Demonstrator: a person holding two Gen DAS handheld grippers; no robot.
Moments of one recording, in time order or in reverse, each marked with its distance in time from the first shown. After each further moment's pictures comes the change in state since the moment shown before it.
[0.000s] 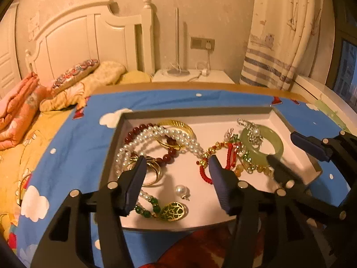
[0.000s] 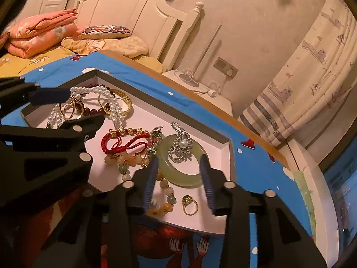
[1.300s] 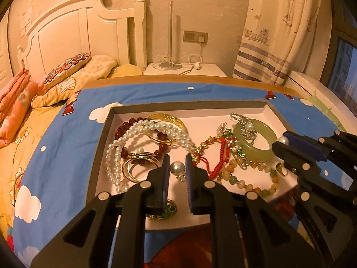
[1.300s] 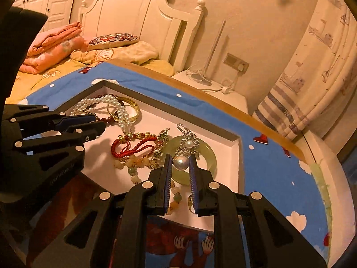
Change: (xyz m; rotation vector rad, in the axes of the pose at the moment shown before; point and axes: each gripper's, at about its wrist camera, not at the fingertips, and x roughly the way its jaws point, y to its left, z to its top) left arm 0.012 -0.002 0.000 0.003 0.053 -0.064; right arm -0.003 -0.026 0.001 0.082 0.000 0.141
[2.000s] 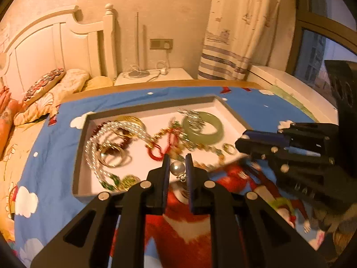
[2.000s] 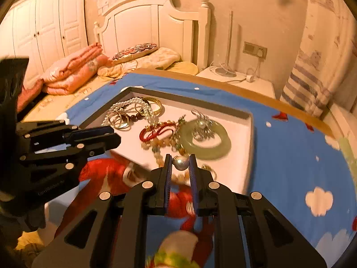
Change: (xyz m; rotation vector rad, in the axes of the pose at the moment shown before) left arm -0.059 -0.035 -0.017 0.114 -0.040 -0.146; right arm -0.034 -0.035 -0.022 0.115 -0.004 0.266
